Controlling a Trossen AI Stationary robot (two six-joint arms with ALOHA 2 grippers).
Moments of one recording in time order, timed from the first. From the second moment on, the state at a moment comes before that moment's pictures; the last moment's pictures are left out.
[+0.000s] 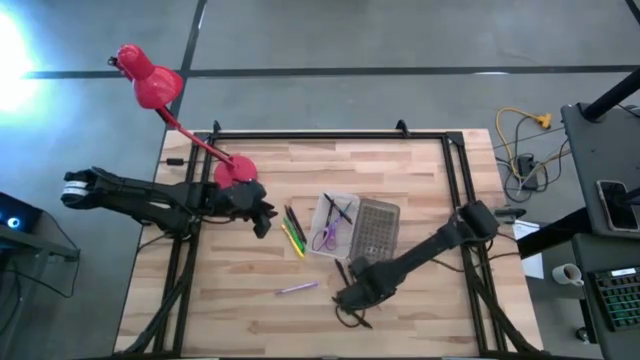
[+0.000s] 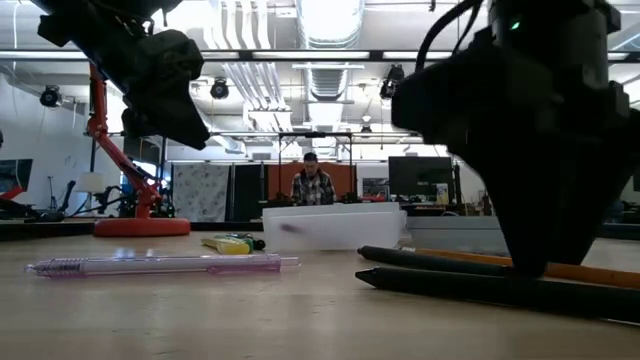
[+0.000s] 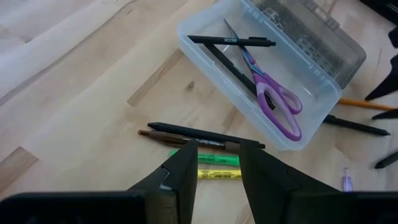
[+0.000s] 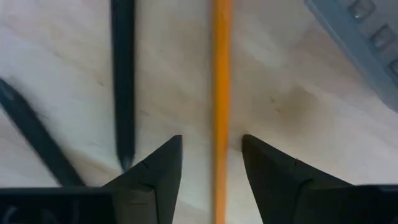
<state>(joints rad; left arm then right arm) -0.01 0.98 0.60 -0.34 -0.21 -0.58 0.50 2.09 1.46 -0.91 0.02 1.57</state>
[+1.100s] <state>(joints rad) -0.01 0.98 0.60 -0.34 -0.20 -0.58 0.51 1.89 1.52 -0.93 0.28 1.72</state>
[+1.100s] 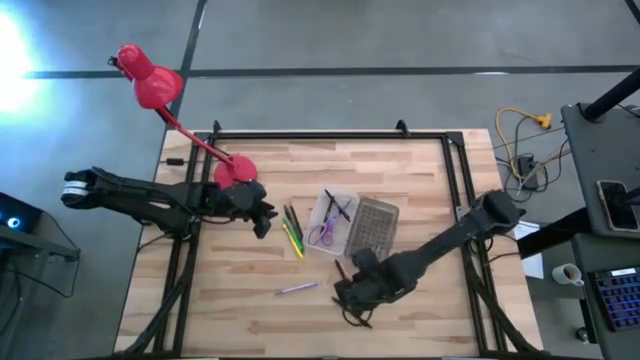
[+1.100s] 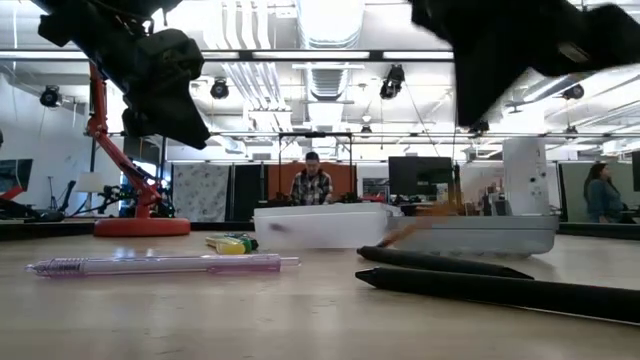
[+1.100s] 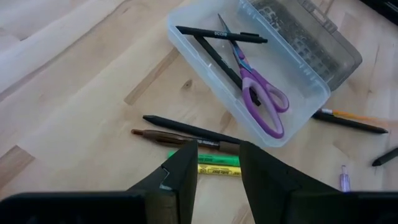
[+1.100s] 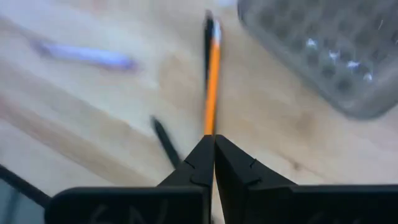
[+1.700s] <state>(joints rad) -0.05 0.98 0.59 -0.34 -0.18 -0.58 0.45 1.87 1.46 -0.84 0.13 1.62</state>
